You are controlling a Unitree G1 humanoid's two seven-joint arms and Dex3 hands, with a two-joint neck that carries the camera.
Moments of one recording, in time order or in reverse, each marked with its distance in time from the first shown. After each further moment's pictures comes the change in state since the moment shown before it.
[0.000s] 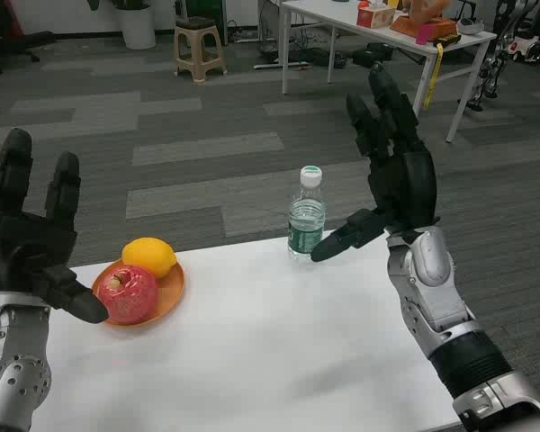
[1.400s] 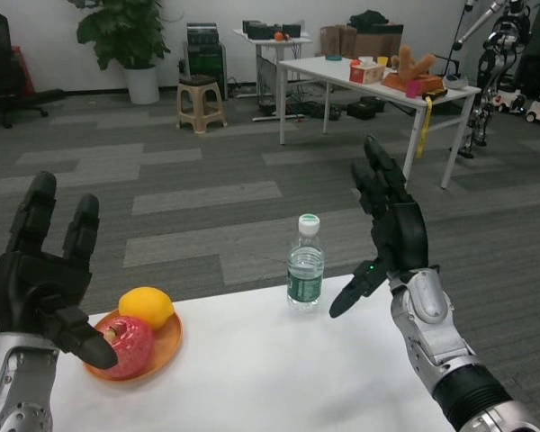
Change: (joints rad) left arm -0.038 -0.012 -0.051 0.002 0.004 -0.005 0.020; right arm -0.133 -0.025 0.017 0.325 0.001 -0.015 0.005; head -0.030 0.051
